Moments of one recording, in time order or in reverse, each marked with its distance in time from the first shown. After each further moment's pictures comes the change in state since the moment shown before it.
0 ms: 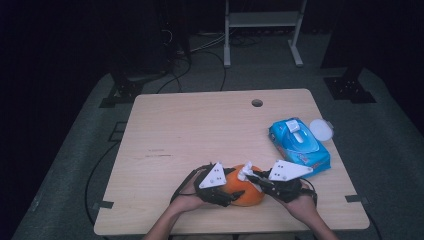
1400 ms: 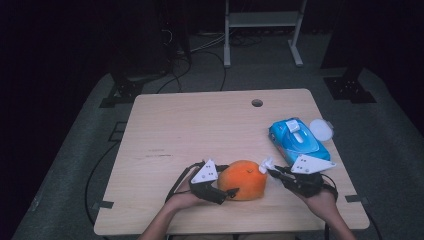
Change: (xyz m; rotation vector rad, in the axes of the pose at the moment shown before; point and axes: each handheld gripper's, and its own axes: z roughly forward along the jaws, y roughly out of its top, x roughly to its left) left arm 0.018 -0.022 -0.004 -0.033 0.004 -0.084; right arm -0.036 -0.024 -0.034 0.047 -0.083 0.080
